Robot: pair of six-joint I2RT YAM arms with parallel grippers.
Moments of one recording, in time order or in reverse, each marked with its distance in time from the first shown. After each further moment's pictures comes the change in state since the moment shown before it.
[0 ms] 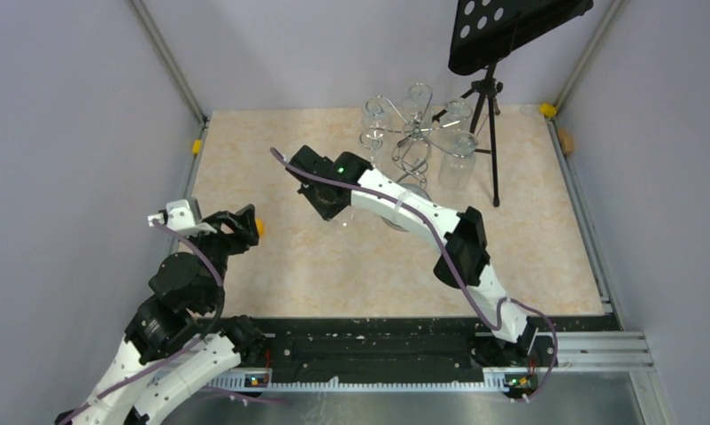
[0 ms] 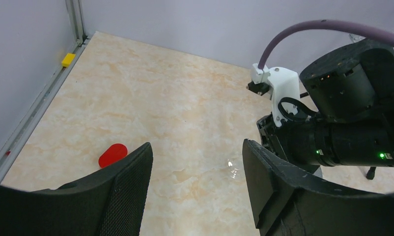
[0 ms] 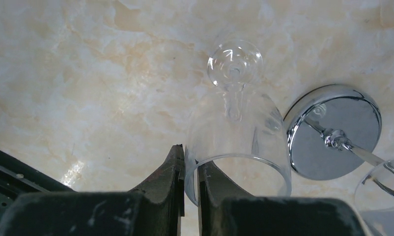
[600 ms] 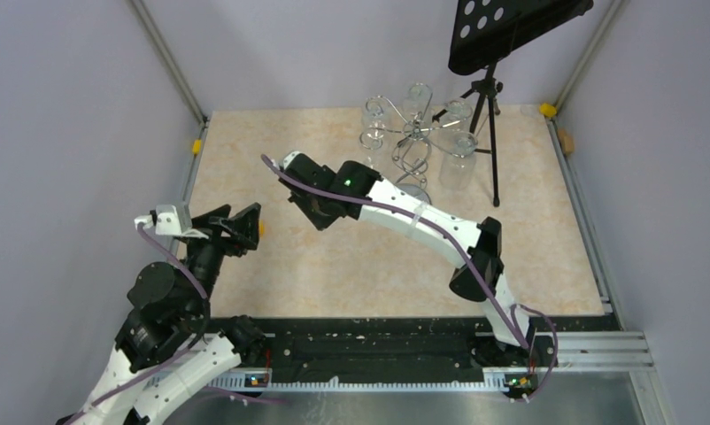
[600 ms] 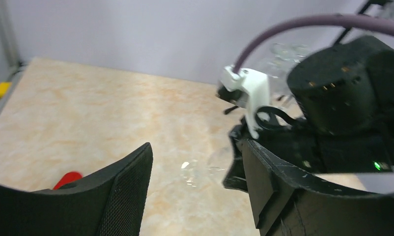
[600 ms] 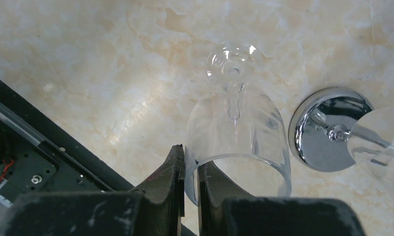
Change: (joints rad) left arm 0.000 -0.050 0.024 0.100 0.264 0.028; right arm 0.104 -0.141 -0.024 0.026 0.022 0.018
